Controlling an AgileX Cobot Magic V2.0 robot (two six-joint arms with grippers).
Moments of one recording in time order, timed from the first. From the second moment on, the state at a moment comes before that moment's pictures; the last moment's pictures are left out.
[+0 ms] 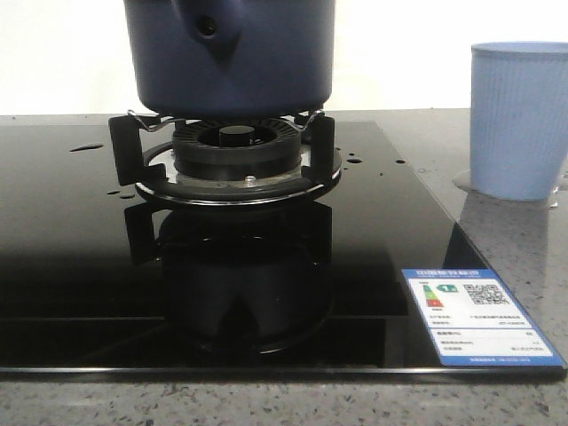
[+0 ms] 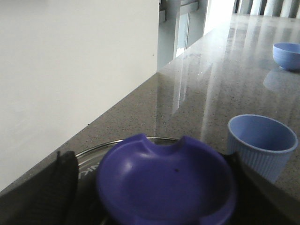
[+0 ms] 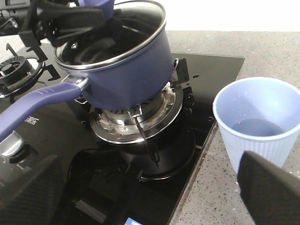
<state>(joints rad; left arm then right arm) -0.22 1.70 -1.28 -1.71 0.97 1.93 0.01 0.60 -0.70 0.82 0.73 -0.61</state>
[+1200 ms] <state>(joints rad) -0.01 1.28 -1.26 -1.55 0.89 1.60 0.01 0.60 -0.65 0.62 0.43 -0.61</state>
